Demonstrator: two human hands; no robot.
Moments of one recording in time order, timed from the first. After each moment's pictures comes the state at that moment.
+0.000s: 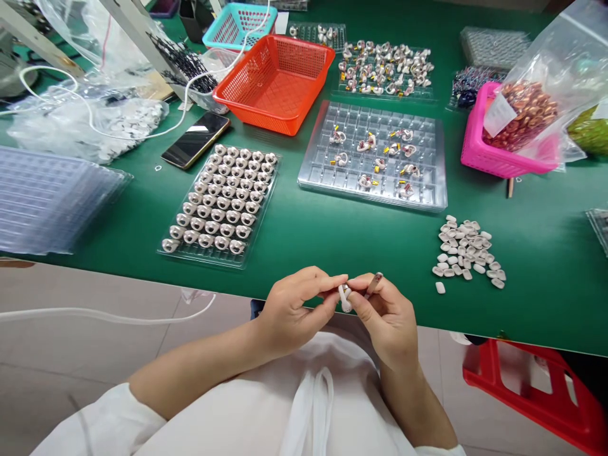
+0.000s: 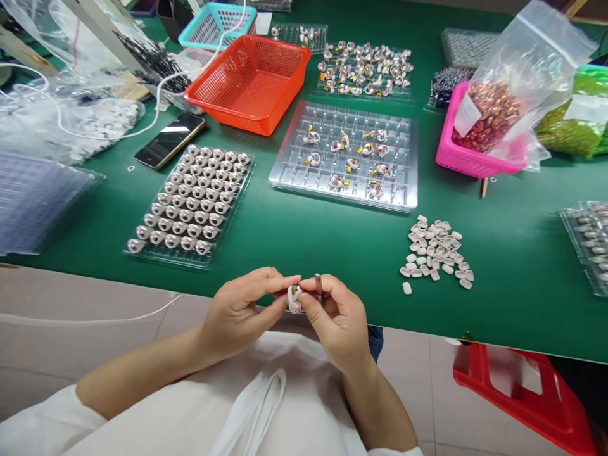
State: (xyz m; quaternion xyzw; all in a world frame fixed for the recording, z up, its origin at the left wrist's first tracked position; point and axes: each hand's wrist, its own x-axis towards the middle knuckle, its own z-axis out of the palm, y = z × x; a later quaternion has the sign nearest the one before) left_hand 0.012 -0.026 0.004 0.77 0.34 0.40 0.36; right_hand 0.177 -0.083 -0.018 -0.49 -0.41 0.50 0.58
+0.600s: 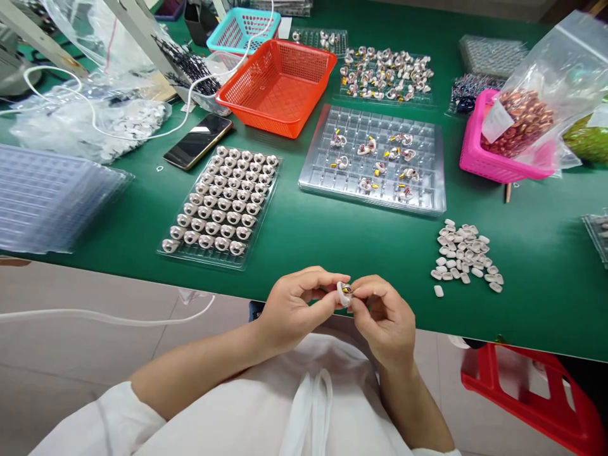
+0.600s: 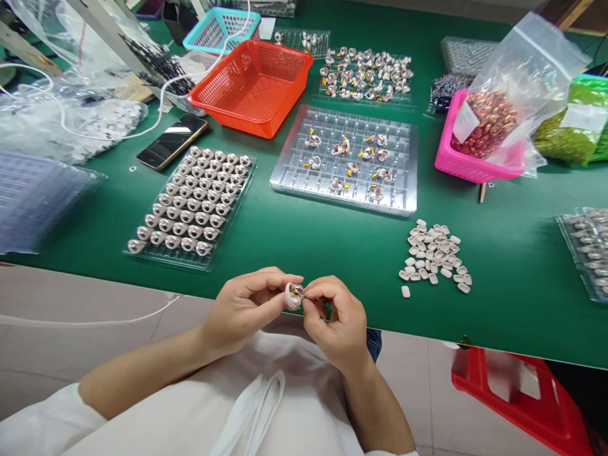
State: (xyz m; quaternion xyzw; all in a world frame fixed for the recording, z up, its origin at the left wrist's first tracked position) left_hand 0.018 -0.027 0.007 0.58 0.40 0.38 0.60; right_hand 0.181 -0.087 -0.034 -0.50 -0.50 0.41 0.58
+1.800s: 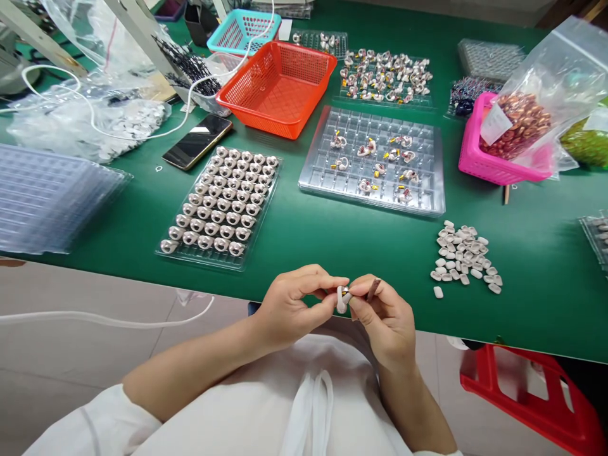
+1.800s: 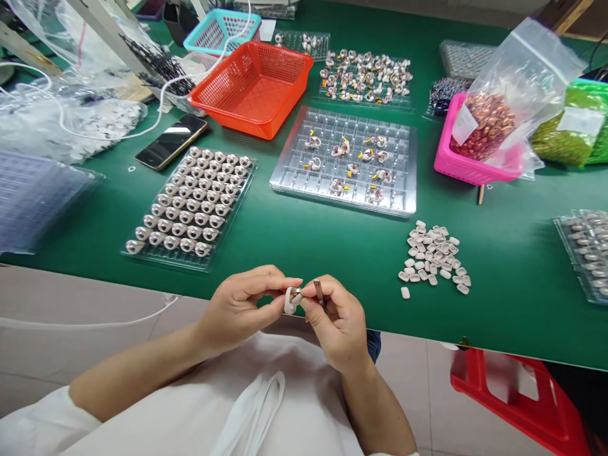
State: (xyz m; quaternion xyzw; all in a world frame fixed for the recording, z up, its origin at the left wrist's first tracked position) left_hand 0.012 -0.016 0.008 0.74 0.34 0.39 0.44; right_hand 0.180 -0.084 -0.024 -0.46 -0.42 0.53 0.58
